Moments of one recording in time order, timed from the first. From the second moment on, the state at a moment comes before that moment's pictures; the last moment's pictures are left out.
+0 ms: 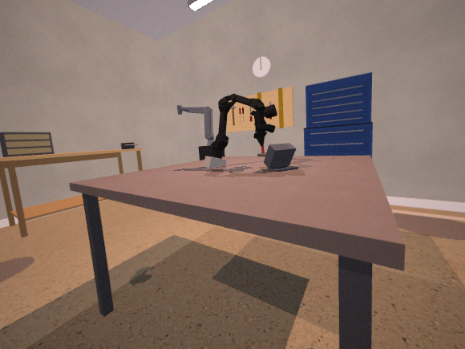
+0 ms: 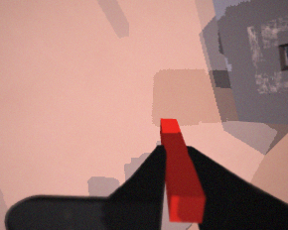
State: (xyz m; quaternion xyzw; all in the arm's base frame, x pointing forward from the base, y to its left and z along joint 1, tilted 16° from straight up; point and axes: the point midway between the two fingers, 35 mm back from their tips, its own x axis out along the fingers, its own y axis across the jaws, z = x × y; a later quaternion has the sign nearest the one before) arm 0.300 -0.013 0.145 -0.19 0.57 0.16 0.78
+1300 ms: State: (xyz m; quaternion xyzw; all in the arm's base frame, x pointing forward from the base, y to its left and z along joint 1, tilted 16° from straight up) arm 0.305 -0.012 0.143 -0.31 0.51 0.12 0.79
